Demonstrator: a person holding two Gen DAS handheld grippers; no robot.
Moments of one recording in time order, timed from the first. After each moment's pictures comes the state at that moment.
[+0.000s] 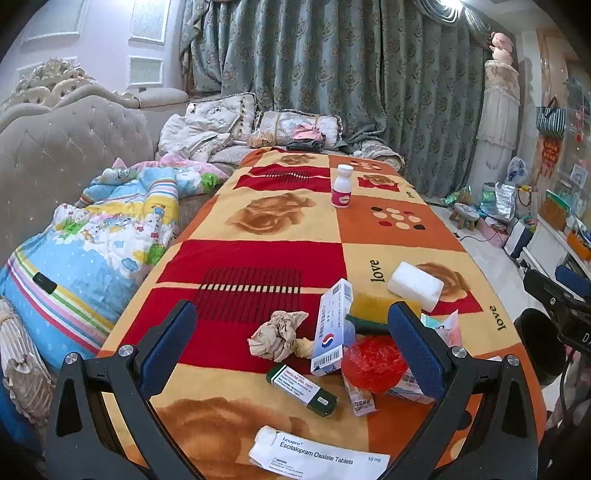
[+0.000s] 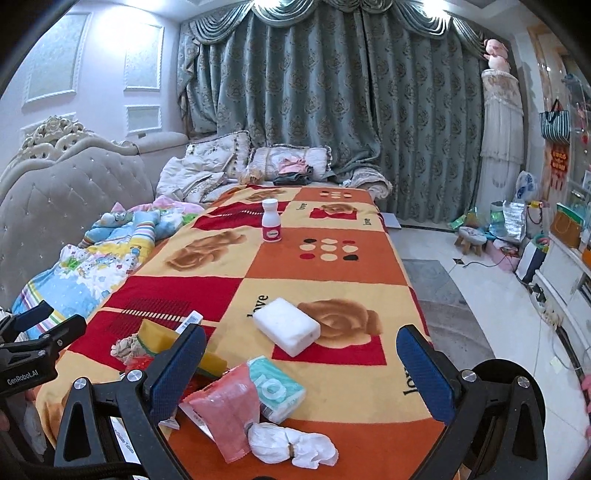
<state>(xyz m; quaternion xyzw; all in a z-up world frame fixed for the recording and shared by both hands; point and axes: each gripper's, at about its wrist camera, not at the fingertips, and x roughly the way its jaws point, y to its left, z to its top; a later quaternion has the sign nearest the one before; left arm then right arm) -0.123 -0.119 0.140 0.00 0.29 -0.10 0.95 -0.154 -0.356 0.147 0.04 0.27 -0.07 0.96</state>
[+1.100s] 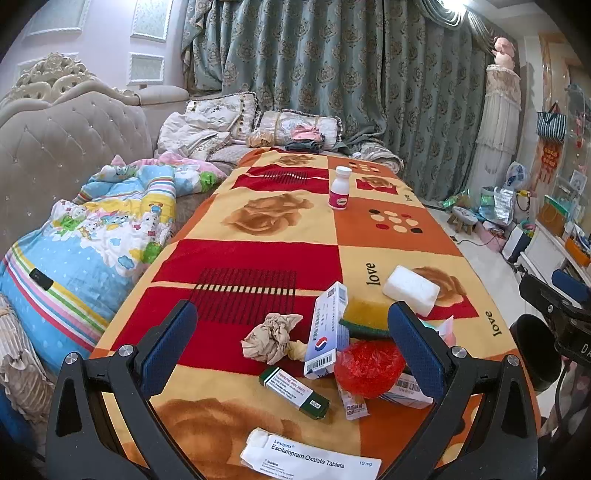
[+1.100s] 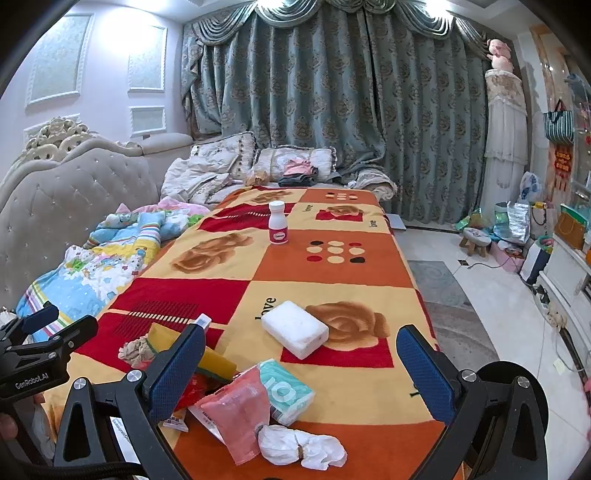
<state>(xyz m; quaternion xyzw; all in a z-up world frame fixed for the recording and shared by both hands) -0.125 -0.131 0.138 0.00 0.29 -0.10 0.95 -0.153 -0.349 0.153 0.04 0.27 -0.06 0.96</state>
